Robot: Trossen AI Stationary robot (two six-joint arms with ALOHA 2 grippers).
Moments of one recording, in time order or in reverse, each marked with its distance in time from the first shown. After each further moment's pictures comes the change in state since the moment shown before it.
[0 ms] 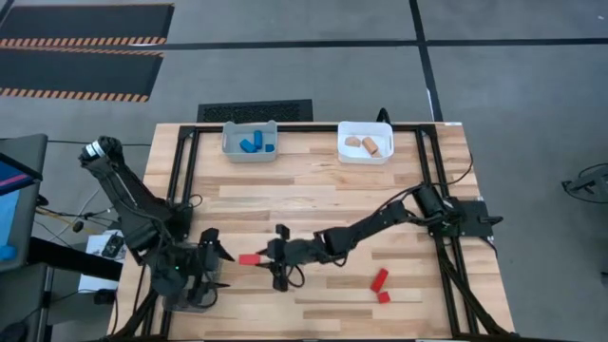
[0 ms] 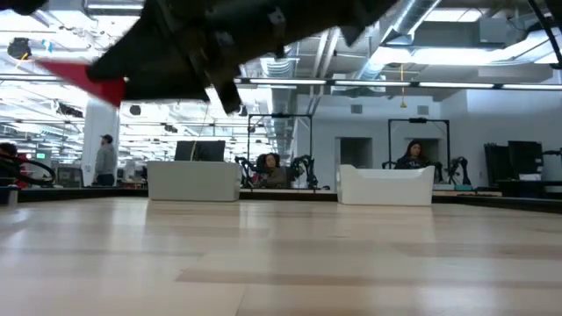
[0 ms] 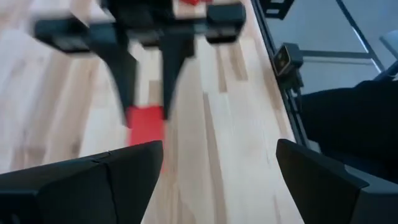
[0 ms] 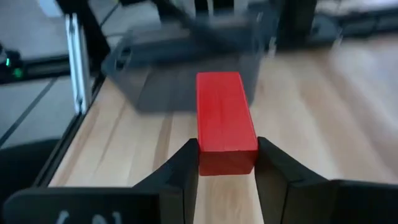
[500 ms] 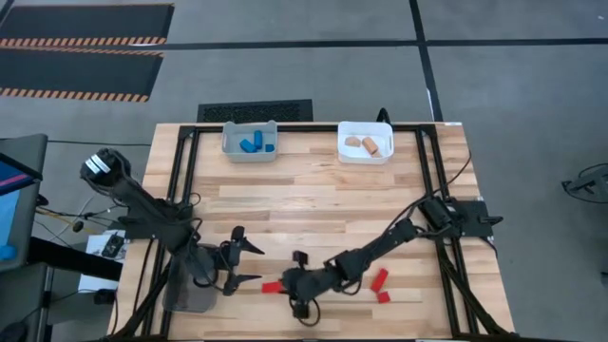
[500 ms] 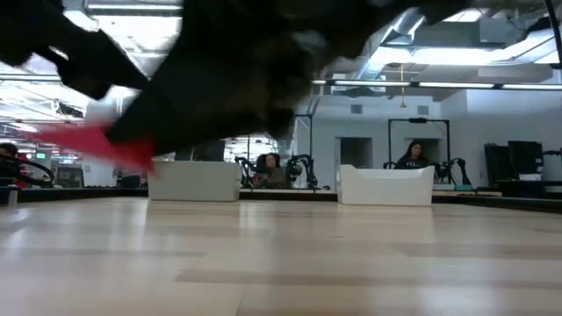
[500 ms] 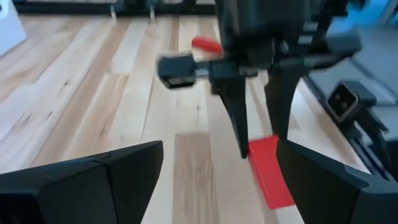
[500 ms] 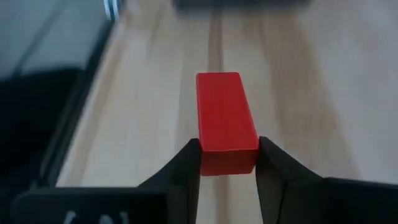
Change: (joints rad) left arm 0.200 0.200 -0.408 0.974 -0.040 0.376; right arm 0.162 0.000 -0.050 -0.185 0.057 0.118
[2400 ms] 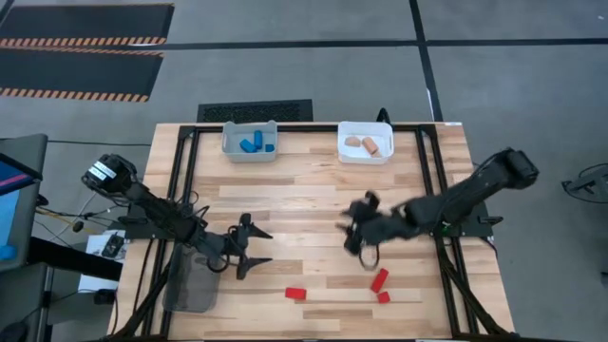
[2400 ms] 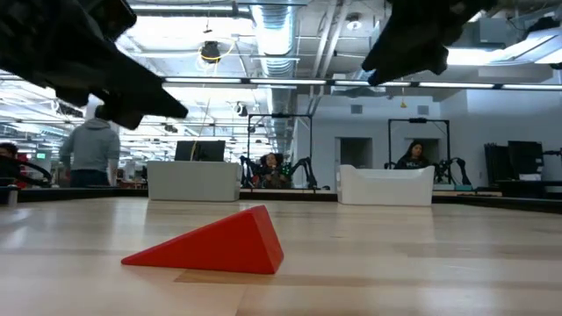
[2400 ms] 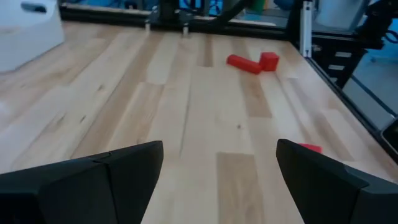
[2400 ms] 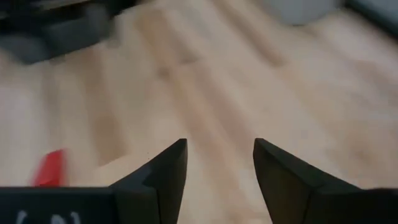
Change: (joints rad) left arm 0.190 0.105 -0.116 0.348 0.081 0.057; right arm -0.081 -0.835 -0.545 -0.460 0.312 0.263
